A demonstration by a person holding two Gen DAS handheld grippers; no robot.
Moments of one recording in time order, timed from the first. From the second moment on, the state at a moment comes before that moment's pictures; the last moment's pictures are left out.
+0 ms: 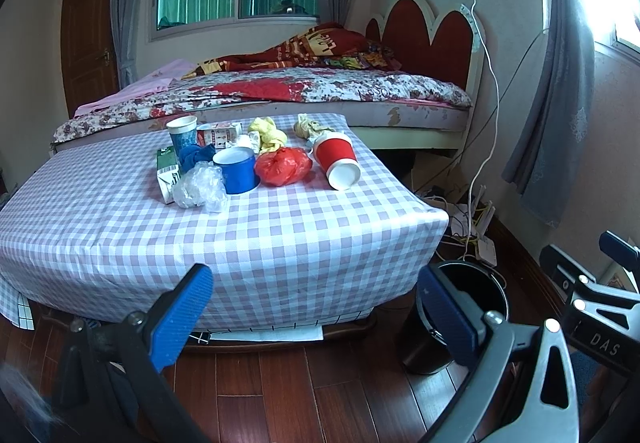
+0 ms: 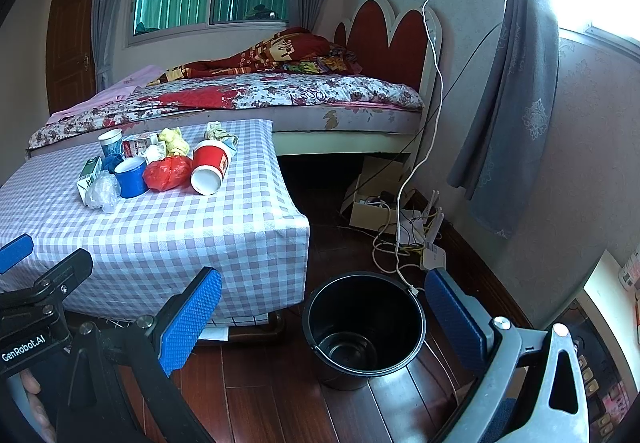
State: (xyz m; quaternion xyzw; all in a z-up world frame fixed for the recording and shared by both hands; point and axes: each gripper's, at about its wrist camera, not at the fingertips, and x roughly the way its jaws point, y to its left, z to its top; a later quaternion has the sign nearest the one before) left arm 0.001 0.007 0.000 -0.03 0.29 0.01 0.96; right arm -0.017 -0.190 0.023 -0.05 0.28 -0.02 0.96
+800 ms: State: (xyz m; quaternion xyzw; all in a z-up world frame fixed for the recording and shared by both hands) left arm 0.000 0.008 0.001 -0.03 0.29 0.01 0.96; right arm -0.018 -0.191 0.021 -0.04 0.28 -0.02 0.96
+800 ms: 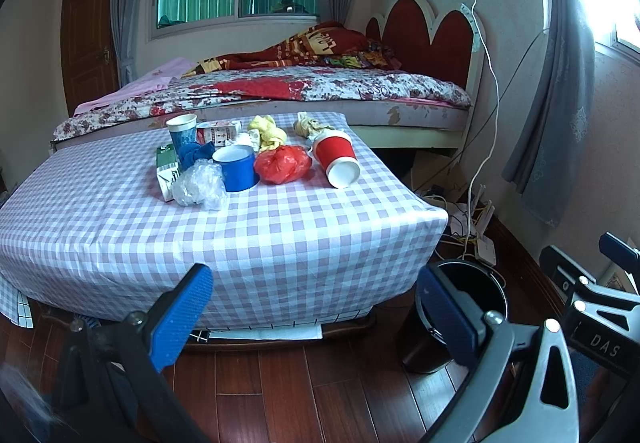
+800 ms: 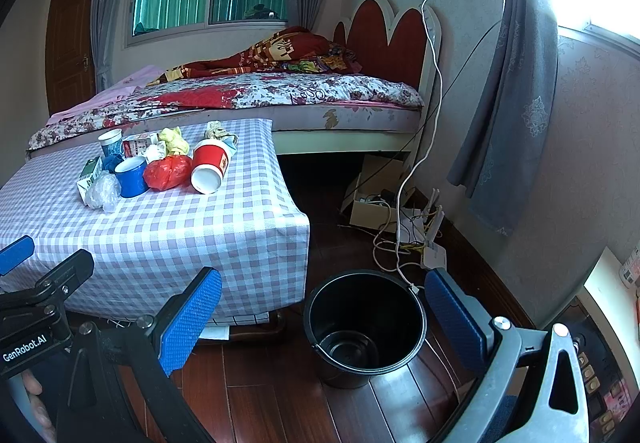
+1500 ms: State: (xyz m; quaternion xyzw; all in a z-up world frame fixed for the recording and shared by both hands) left arm 0.025 0.012 -0.008 -0.03 0.29 0.02 0.96; right arm 0.005 -0.193 0.014 -0.05 0.29 -0.01 0.96
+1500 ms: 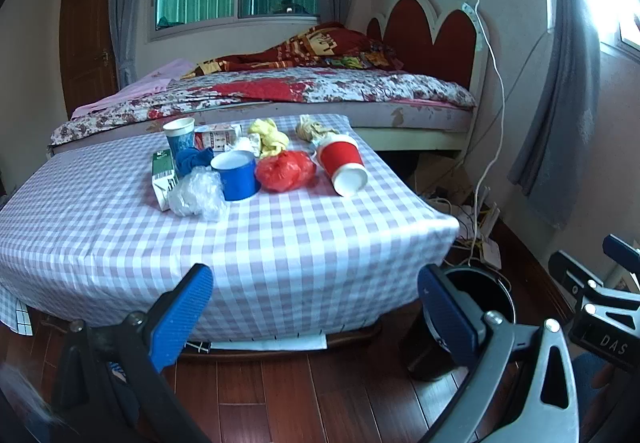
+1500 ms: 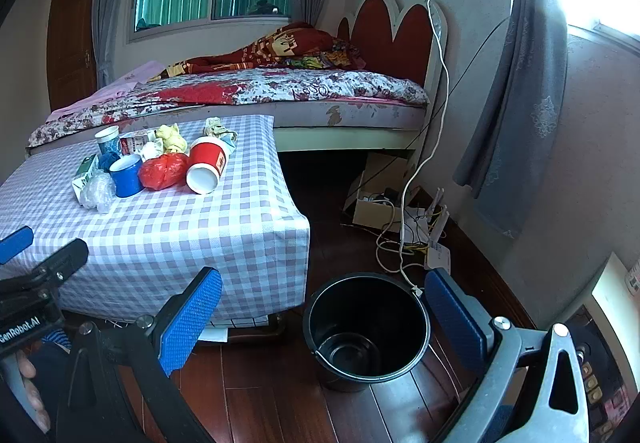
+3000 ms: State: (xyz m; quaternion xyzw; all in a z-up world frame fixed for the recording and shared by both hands) left arm 0.202 0.168 -0.082 -0.08 0.35 0.12 0.93; right arm 0.253 -0.050 -0.050 -0.07 0.36 0.17 0.92
